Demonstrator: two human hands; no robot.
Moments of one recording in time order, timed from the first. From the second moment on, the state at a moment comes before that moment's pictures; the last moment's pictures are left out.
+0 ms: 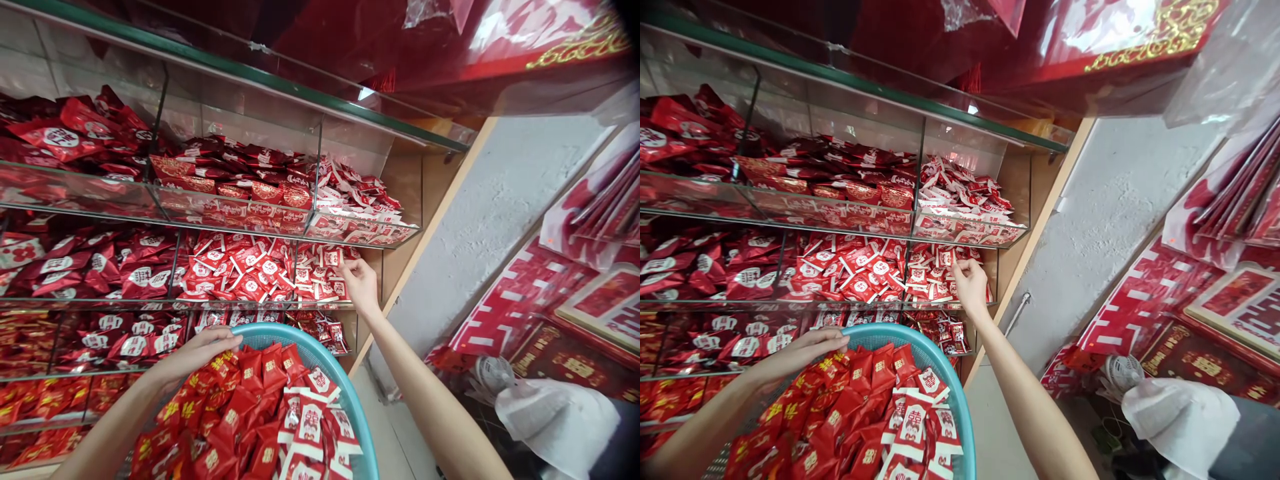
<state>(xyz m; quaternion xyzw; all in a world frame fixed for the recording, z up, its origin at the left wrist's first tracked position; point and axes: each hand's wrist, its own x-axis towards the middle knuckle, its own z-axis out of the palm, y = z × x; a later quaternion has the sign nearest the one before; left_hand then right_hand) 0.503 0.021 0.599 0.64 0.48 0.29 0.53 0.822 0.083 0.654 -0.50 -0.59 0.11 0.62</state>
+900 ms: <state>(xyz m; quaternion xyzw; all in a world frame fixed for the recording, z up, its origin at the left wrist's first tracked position) 0.506 0.025 0.597 0.64 0.50 0.28 0.52 0.810 -0.104 0.577 -0.53 -0.44 0.49 0.54</state>
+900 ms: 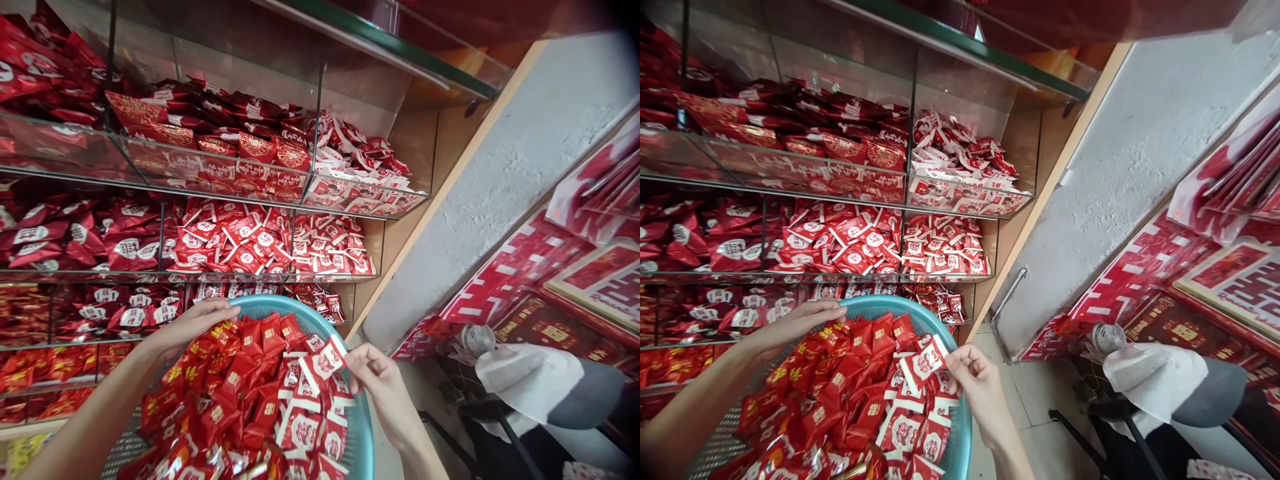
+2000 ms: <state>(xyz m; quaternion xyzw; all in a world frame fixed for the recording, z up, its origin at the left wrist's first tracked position) 0.504 0.026 0.596 0.64 0.49 0.28 0.53 0.731 -0.078 0.585 -0.57 -0.80 0.15 0.04</state>
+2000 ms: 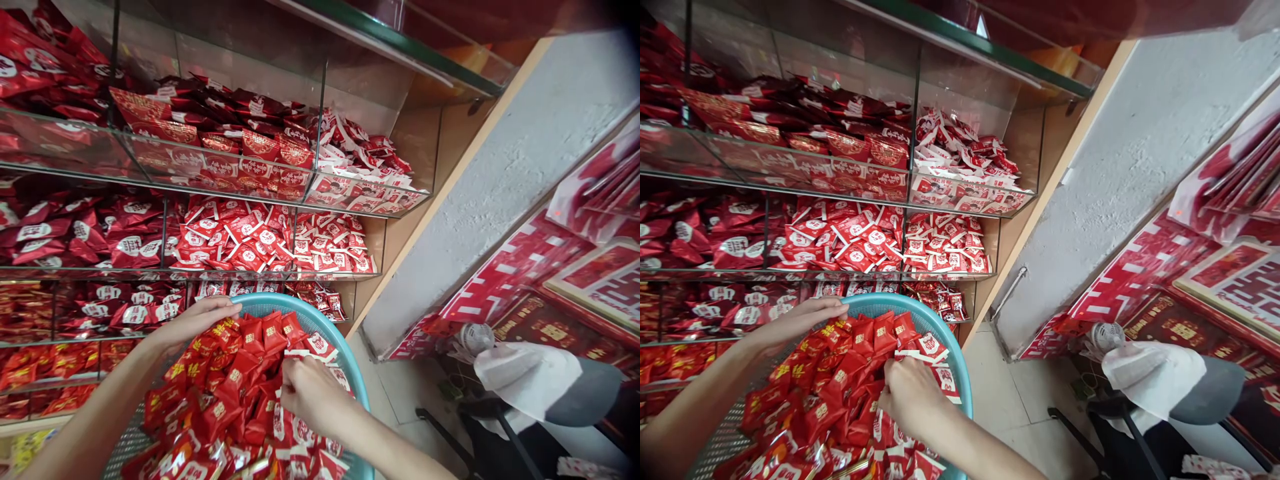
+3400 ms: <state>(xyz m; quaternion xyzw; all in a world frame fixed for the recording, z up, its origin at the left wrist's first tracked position) 0.505 0.023 0.600 0.65 0.51 0.29 0.48 0.745 0.091 0.668 -0.69 -0.69 -0.03 0.20</state>
